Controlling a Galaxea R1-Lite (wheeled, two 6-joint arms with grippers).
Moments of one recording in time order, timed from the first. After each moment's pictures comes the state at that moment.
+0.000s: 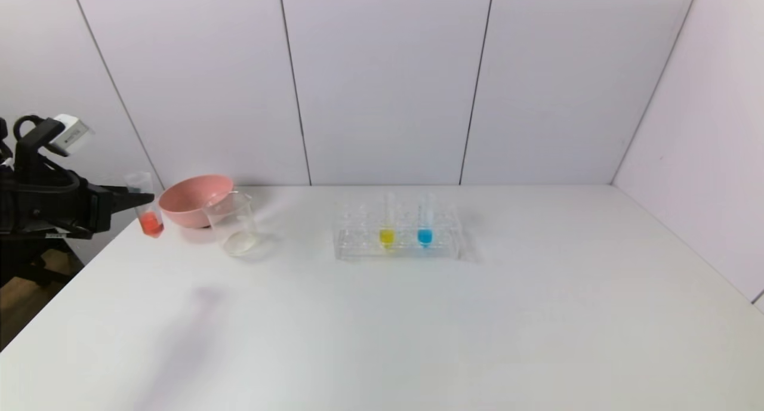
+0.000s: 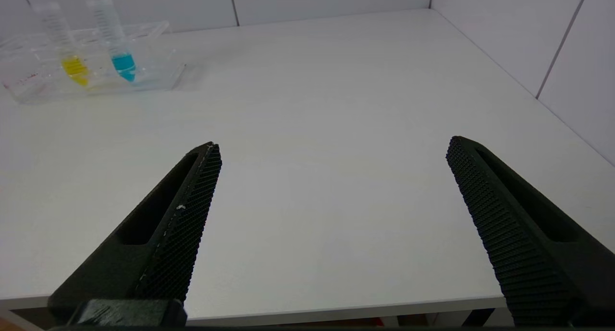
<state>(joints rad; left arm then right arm) 0.37 1.67 -1.06 -0.11 -0.64 0.44 0.00 0.00 0.00 0.00 -0.04 0.09</state>
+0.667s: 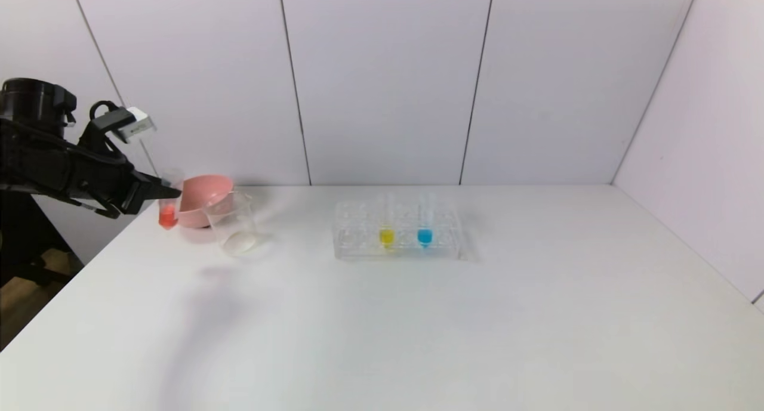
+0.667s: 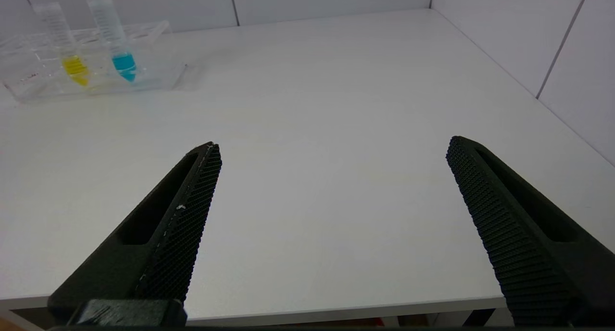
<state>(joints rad) 0.27 1.86 -1.50 0.34 -0.50 0.69 0.00 0.00 0.00 0.00 -0.04 0.09</state>
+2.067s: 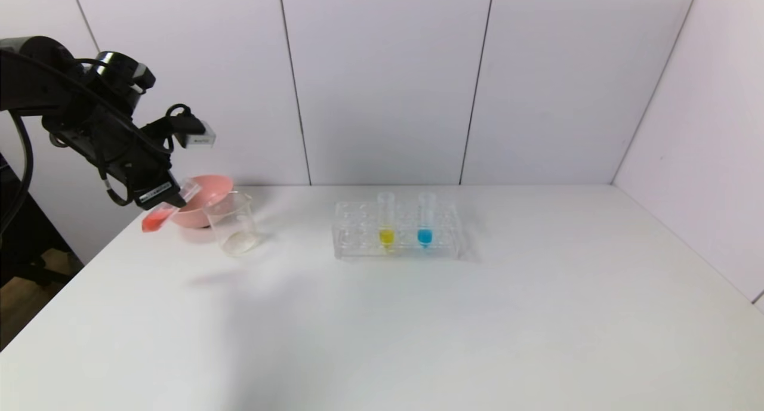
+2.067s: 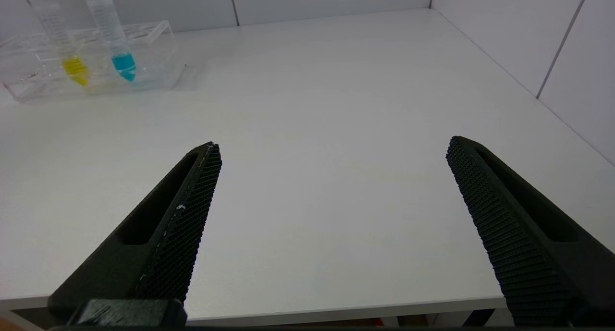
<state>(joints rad) 0.05 2.03 -2.00 0.93 -0.01 0.89 0.00 0.00 0.00 0.00 -0.04 0.09</state>
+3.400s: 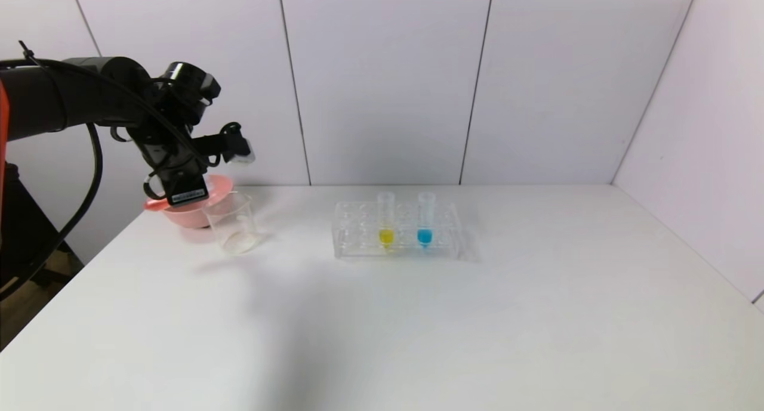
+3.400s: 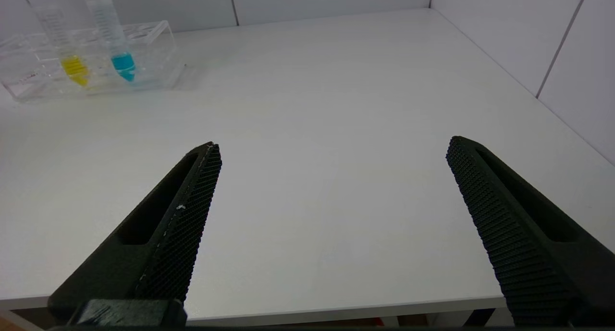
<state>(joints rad) -0.10 2.09 -2.00 0.82 0.43 0.99 0.00 0.00 0.00 0.00 -0.04 0.09</state>
